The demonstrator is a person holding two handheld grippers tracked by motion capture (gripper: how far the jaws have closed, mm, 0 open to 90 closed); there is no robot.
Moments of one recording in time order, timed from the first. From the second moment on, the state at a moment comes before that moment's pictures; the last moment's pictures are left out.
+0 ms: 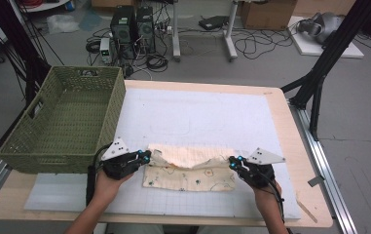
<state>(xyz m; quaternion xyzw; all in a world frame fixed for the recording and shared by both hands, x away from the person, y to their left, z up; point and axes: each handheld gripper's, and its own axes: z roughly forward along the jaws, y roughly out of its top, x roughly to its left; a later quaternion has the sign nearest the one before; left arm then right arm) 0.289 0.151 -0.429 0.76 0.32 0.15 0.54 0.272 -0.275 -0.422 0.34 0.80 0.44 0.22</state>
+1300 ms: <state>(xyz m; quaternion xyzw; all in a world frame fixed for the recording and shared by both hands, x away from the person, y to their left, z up) 0.308 0.163 -0.426 0.75 0.39 0.13 0.52 0.249 -0.299 -0.418 0.36 0.79 0.43 0.23</state>
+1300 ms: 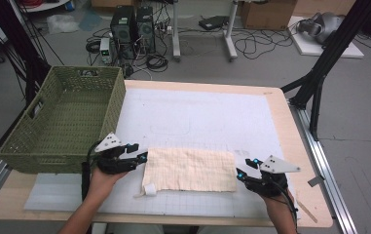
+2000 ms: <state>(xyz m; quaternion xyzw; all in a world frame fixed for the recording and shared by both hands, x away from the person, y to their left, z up) 0.355 0.140 -0.452 0.77 0.42 0.11 0.46 0.328 -0.266 -0.434 0.39 0.80 0.40 0.22</state>
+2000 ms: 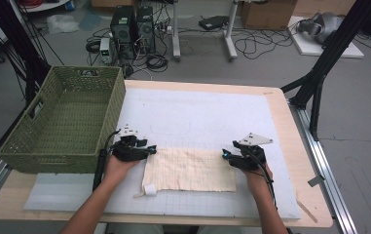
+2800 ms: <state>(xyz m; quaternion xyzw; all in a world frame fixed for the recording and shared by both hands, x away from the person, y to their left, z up) 0.358 0.134 -0.446 0.76 0.43 0.16 0.46 0.340 -0.246 -0.442 0.37 0.81 0.36 0.26</state>
